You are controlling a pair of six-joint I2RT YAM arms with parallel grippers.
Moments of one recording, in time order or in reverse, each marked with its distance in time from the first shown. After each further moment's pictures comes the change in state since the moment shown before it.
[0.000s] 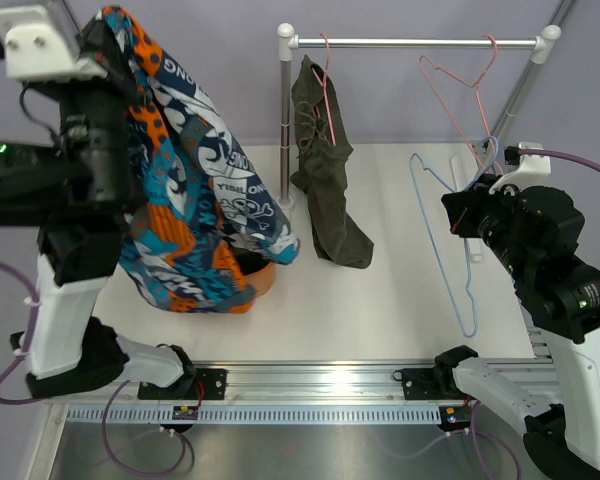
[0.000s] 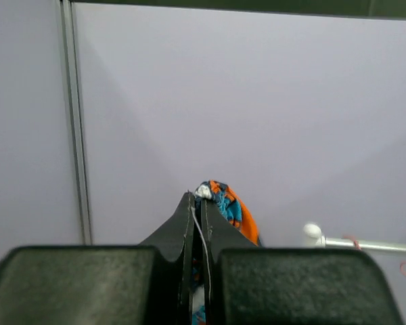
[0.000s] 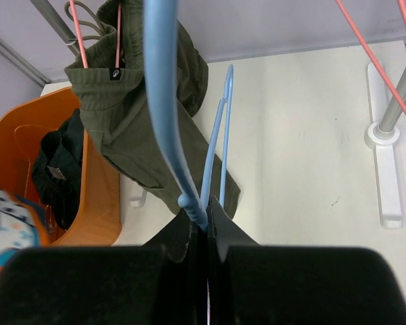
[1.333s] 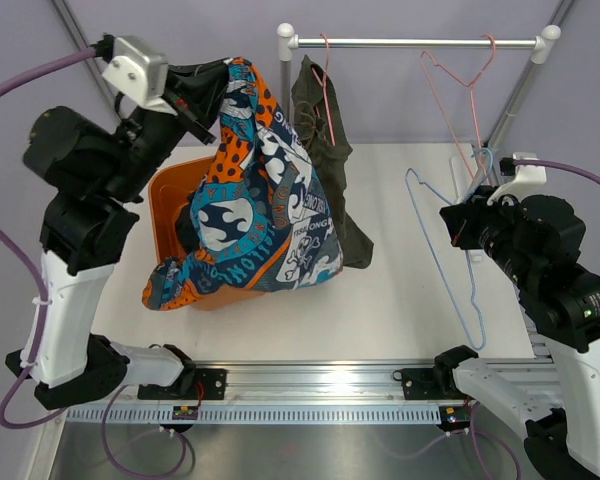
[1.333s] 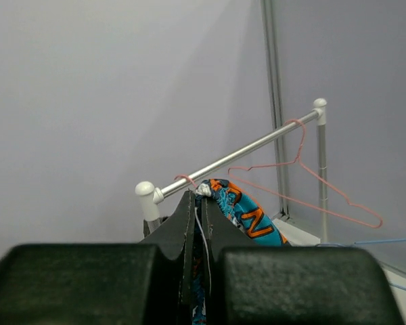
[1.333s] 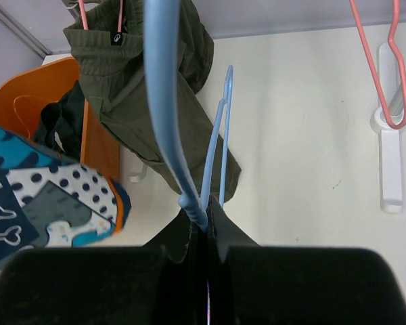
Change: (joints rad) left arm 0.359 0.040 0.013 -0.377 0.954 -0.496; right arm 0.000 -0.030 -0.008 -0.075 -0.053 -0.019
